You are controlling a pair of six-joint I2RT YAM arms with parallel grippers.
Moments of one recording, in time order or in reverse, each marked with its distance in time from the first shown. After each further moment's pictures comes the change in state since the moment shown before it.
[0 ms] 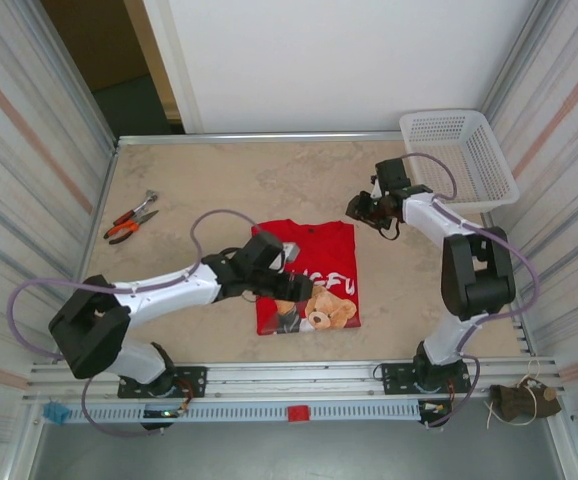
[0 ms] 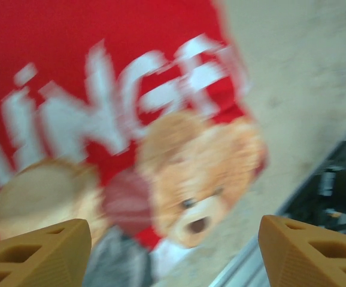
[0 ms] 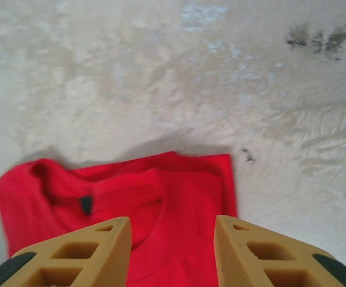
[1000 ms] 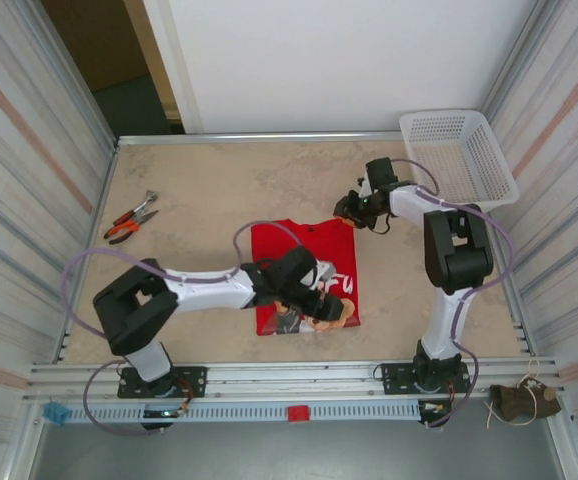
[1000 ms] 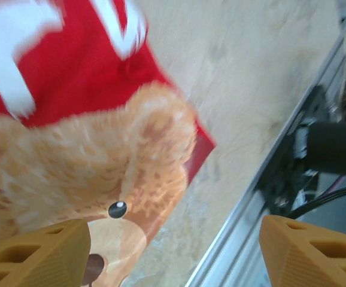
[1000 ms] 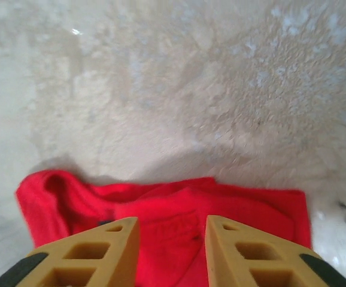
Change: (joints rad) left arm -0.105 0.201 0.068 0.151 0.101 0.014; right arm -0.017 0.206 0.117 0.038 -0.179 0.051
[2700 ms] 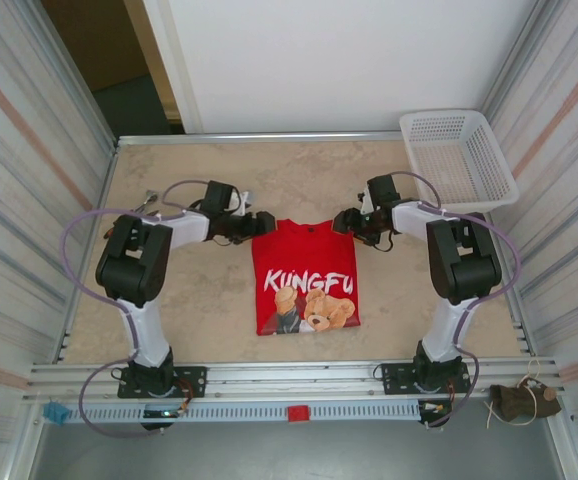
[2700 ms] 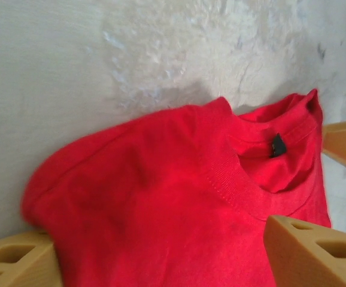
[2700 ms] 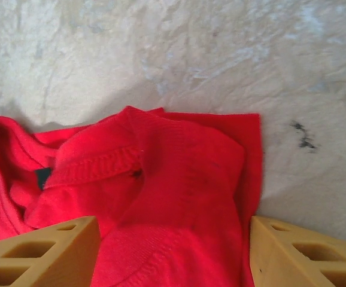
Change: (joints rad) left arm 0.663 0.263 0.141 0.033 0.146 0.164; right arm 0.028 -0.052 -0.201 0.111 0.030 -0.094
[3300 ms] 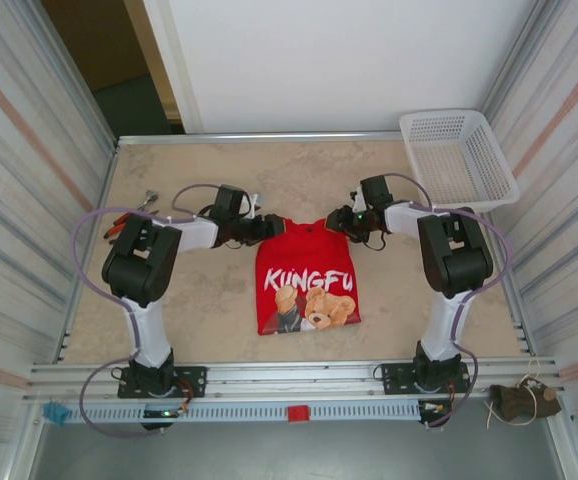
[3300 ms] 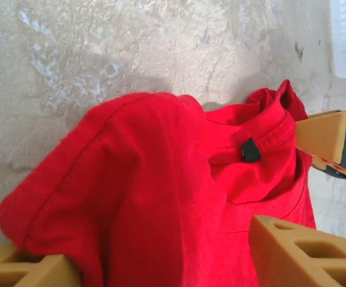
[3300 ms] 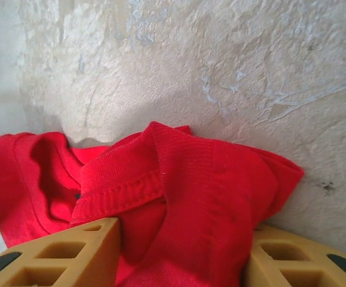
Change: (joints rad) left arm -0.054 0.020 -0.036 0.148 0.000 -0.104; right arm 0.028 0.063 0.011 0.127 -0.079 0.111
